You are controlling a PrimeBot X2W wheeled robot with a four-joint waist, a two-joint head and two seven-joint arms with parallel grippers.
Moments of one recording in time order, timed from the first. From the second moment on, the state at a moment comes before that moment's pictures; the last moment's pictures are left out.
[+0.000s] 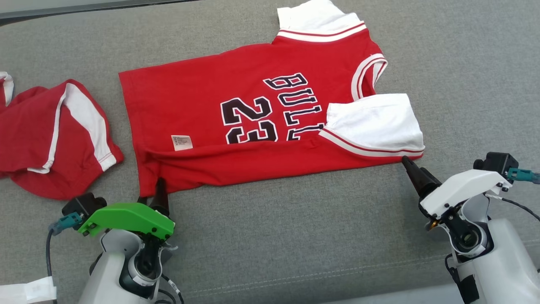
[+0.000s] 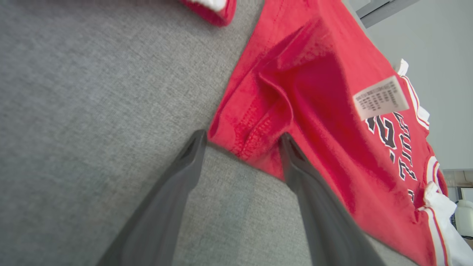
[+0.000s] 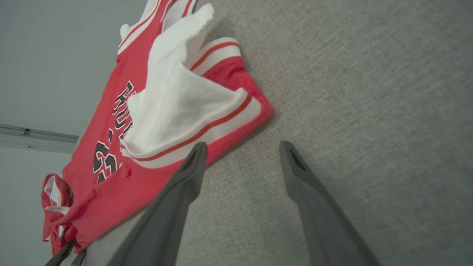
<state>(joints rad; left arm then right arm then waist) -0.30 0.14 -0.24 0.42 -1.05 0.25 0.05 -0.34 -0.10 -0.08 0.42 0.80 0.13 0.32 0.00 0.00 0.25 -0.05</state>
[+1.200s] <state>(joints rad) -0.33 0.16 -0.27 0.45 -1.04 0.11 -0.01 -0.48 -0.18 -0.03 0.56 1.01 0.13 0.23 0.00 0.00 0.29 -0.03</state>
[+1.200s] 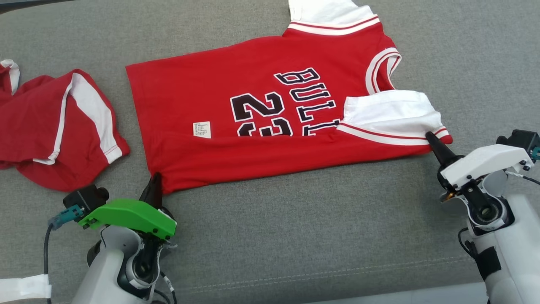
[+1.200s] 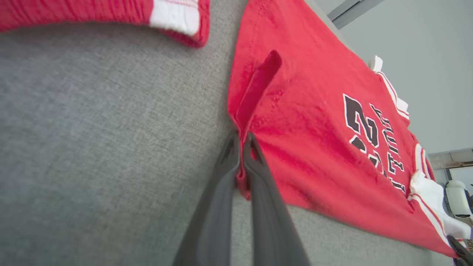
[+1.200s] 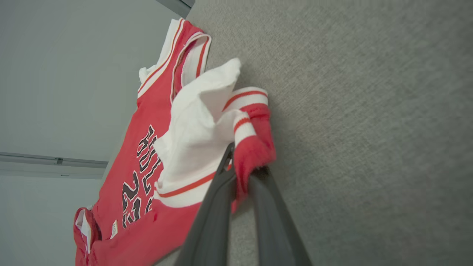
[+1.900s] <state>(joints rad) -0.02 0.29 -0.32 0.05 -1.01 0.25 0.11 -0.15 -0.15 -0.13 0.29 0.96 0.13 0.35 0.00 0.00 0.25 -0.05</state>
